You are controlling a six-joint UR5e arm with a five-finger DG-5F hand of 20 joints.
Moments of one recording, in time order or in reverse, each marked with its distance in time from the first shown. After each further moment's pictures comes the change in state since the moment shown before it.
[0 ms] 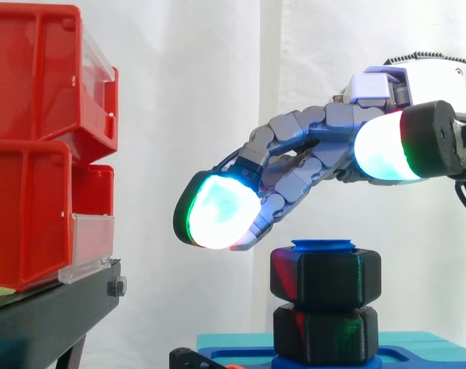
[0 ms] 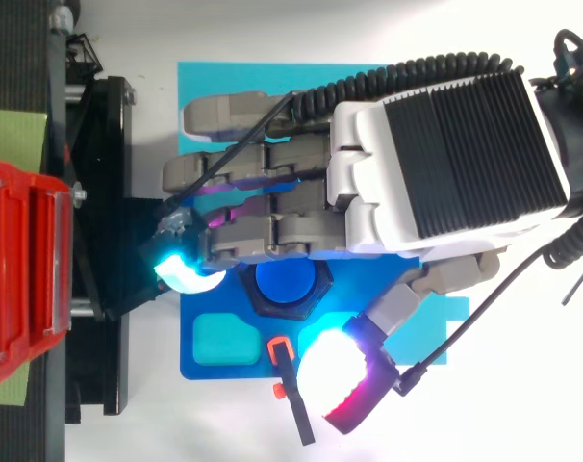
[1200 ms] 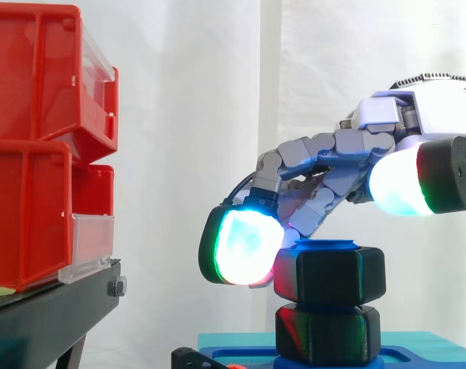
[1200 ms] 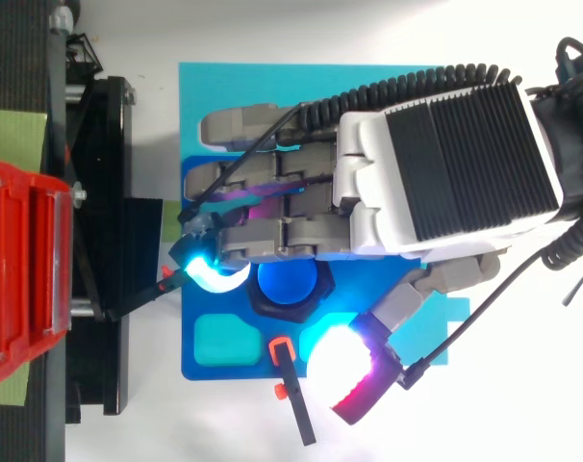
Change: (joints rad) arm 0.001 0.000 -0.018 -0.030 -0.001 -0.007
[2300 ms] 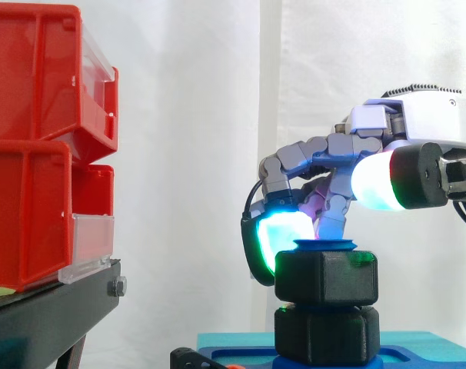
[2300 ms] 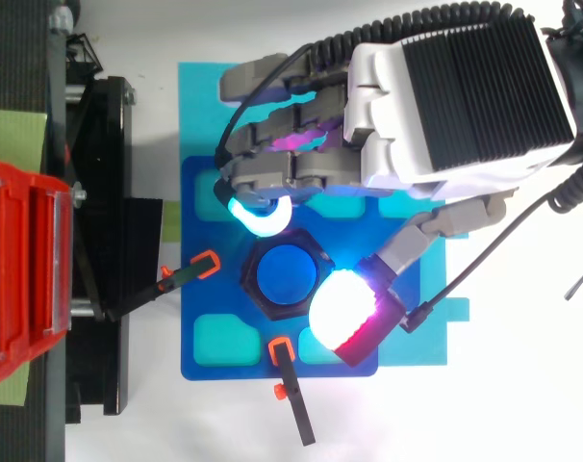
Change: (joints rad) arm -0.045 0.000 -0.018 0.070 -0.020 0.000
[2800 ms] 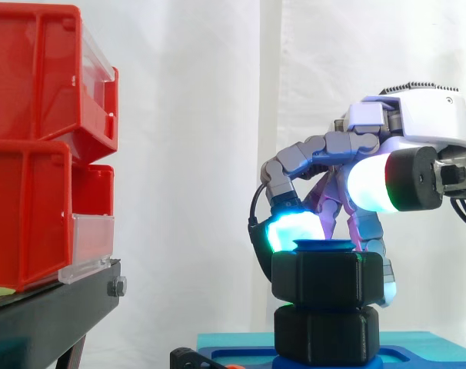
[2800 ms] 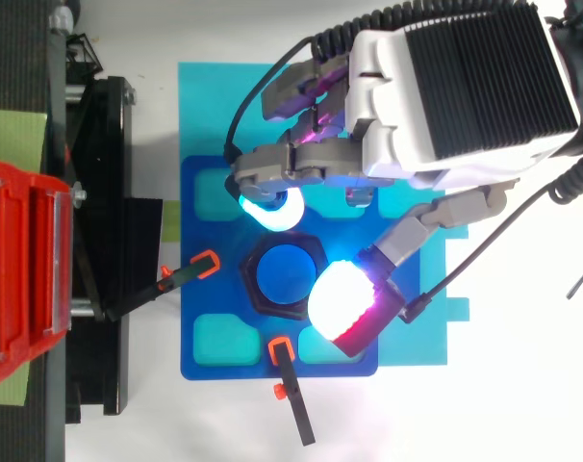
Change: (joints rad) arm -0.006 0.000 0.005 0.009 0.000 0.001
